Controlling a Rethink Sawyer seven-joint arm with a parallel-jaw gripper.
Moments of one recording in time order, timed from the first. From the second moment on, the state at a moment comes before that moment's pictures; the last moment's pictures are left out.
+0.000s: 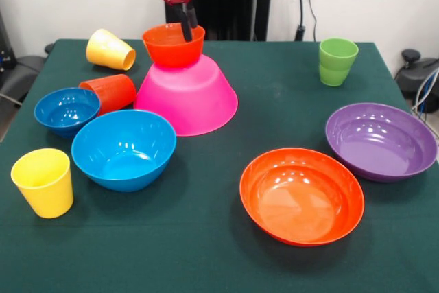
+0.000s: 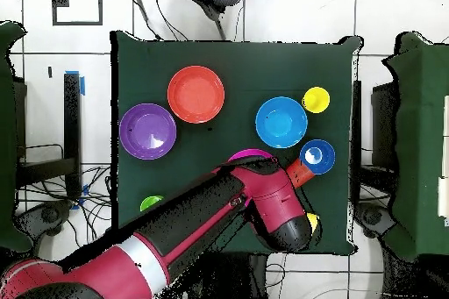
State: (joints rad) arm 0.29 -0.12 -0.85 1.48 -1.65 -1.01 2.31
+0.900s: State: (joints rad) arm 0.29 -0.11 -0.85 1.50 -1.65 -0.99 2.31
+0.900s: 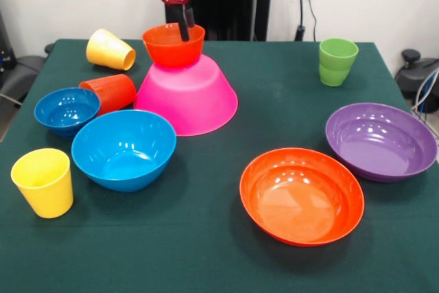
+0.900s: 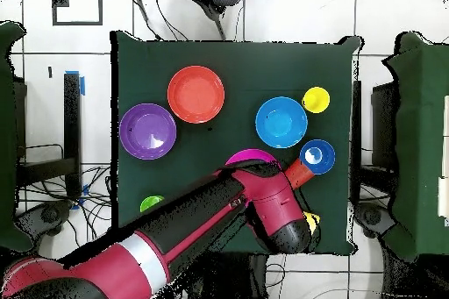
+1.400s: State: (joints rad) arm 0.26 -0.14 -0.85 1.51 -1.65 -0.99 2.31
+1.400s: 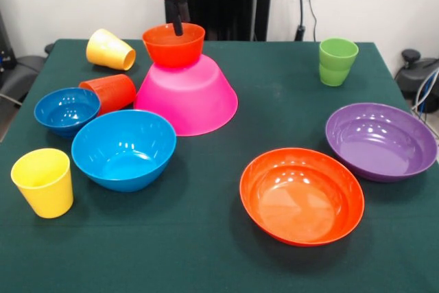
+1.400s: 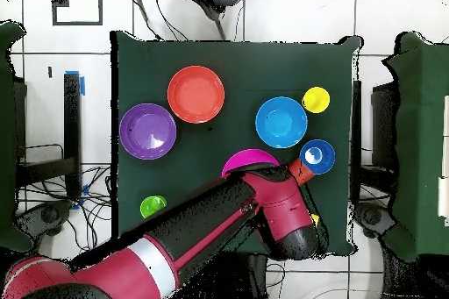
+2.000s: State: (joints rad) arm 0.21 -0.19 -0.84 1.51 -1.64 -0.98 2.23
